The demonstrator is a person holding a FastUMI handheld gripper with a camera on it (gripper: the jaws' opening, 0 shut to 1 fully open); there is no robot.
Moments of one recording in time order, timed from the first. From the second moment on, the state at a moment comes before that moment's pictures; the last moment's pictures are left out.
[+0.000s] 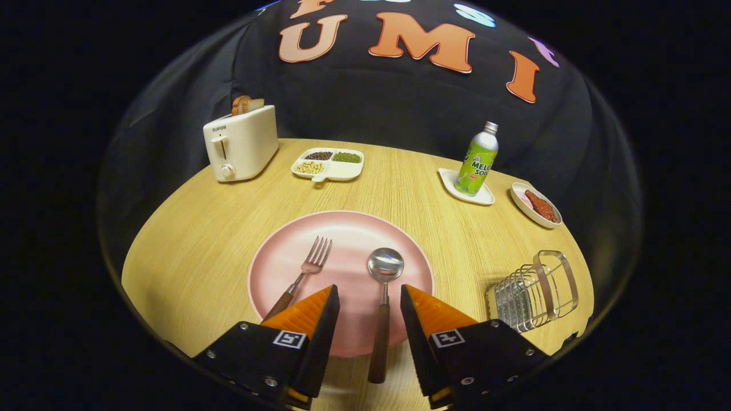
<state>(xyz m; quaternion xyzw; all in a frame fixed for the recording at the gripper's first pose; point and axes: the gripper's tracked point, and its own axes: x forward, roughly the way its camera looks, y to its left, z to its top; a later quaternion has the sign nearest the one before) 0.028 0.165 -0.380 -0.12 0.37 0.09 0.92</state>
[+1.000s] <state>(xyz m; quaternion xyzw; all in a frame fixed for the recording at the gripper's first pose) 0.028 0.146 -0.373 -0.09 0.41 0.06 0.90</state>
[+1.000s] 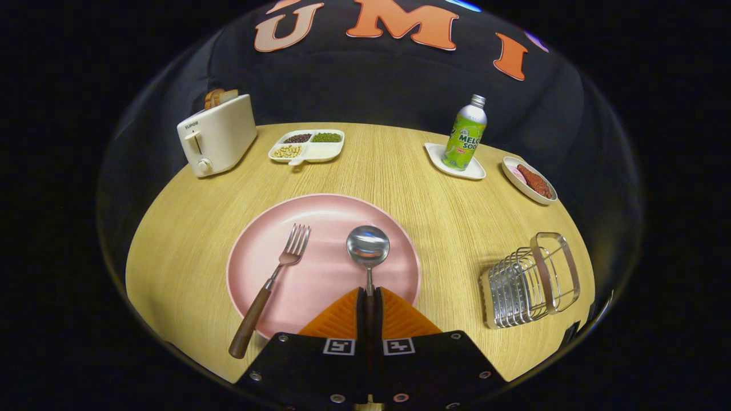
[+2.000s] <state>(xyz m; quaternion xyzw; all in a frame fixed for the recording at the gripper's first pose) 0.022 0.030 -0.241 -0.13 0.42 0.04 0.90</state>
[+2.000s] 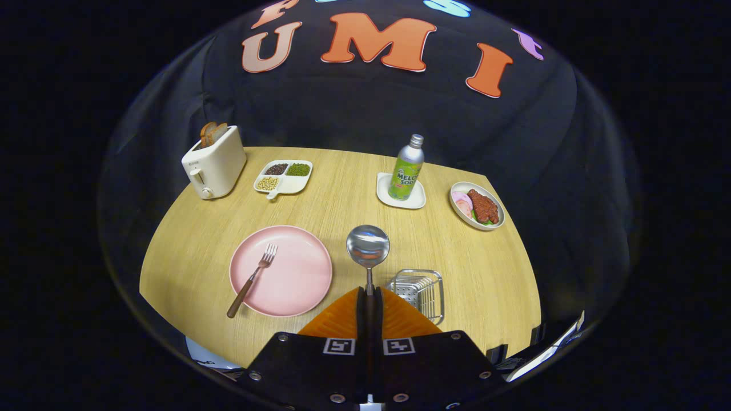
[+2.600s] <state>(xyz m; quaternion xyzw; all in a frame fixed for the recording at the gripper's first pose) 0.002 -0.022 -0.266 -0.16 0.54 0.06 0.83</state>
